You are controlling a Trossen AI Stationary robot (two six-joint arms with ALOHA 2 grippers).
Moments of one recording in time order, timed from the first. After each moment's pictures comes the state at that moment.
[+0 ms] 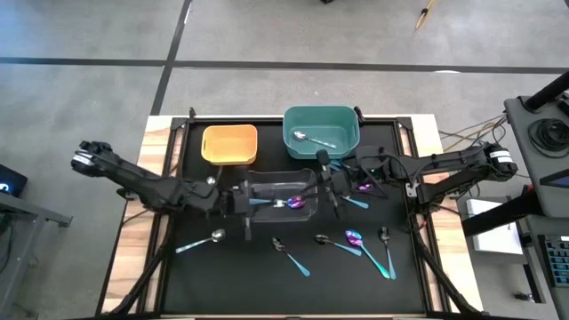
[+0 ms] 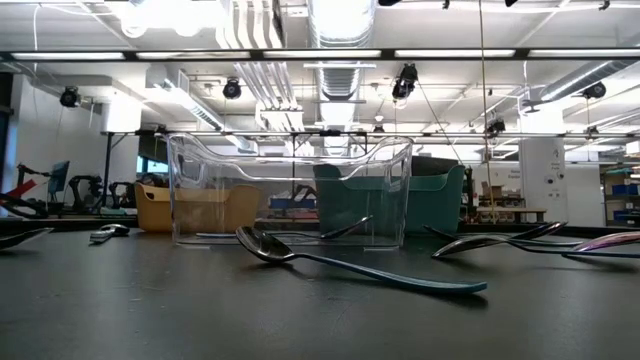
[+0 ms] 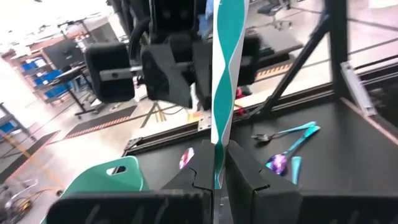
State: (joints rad) left arm -0.34 1.24 0.90 0.22 -0.46 0.28; right arm 0.02 1.28 0.94 0.24 -0.29 -0.36
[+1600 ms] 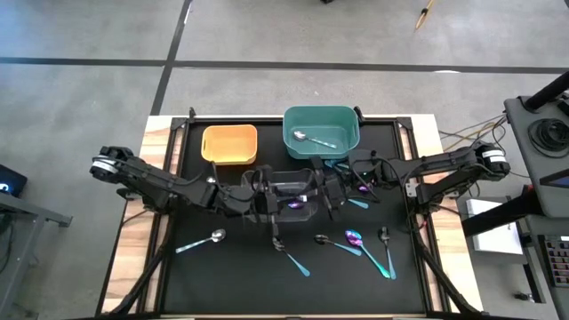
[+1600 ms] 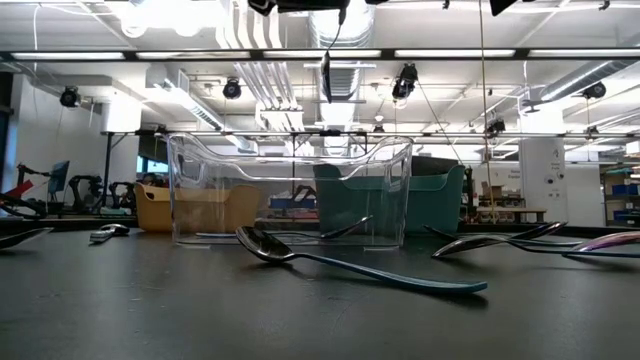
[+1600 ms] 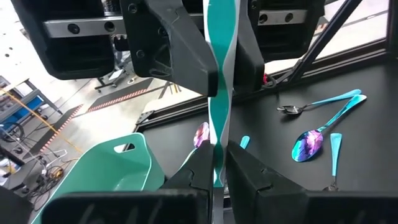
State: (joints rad) left arm -0.27 1.49 1.01 0.25 -0.50 0.30; right arm 0.02 1.35 0.94 0.33 -0.32 -0.45
